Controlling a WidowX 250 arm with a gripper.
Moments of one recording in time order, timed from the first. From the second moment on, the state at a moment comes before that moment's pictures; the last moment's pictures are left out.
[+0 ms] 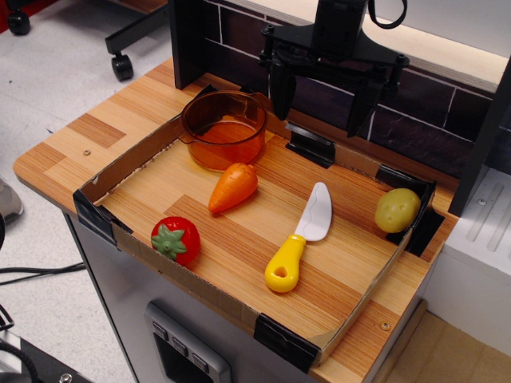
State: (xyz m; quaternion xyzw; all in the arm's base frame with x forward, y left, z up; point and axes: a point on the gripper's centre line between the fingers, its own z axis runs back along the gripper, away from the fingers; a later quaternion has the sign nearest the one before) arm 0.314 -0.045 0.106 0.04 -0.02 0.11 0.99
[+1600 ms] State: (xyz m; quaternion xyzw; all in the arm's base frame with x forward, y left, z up) arm 0.260 -0.048 0.004 0.02 -0.03 0.11 0.99
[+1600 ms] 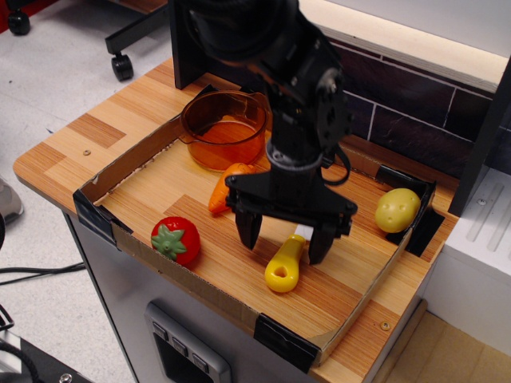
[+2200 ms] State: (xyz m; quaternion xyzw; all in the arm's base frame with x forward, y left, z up) arm 0.256 -0.059 -0.005 0.01 -0.02 0.07 1.00
